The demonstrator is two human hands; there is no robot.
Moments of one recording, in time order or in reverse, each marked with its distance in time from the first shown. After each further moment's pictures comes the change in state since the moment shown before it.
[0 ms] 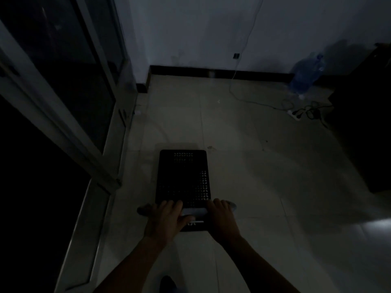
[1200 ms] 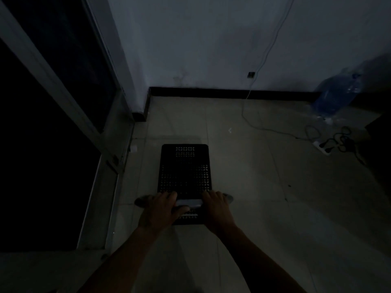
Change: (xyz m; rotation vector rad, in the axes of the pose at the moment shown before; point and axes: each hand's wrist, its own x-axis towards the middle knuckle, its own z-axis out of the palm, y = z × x) left_hand 0.491 -0.206 0.058 -0.020 0.095 -0.011; right_hand 0.524 0.111 0.015 0.113 0.004 -0.011
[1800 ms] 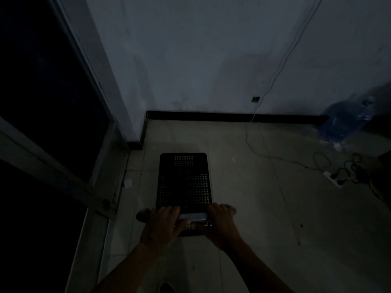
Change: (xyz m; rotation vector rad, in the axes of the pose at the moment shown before) left_hand 0.225 -0.107 0.056 -0.050 0.044 0.087; right_hand 0.246 0.055 -0.003 0.122 0.087 -0.046
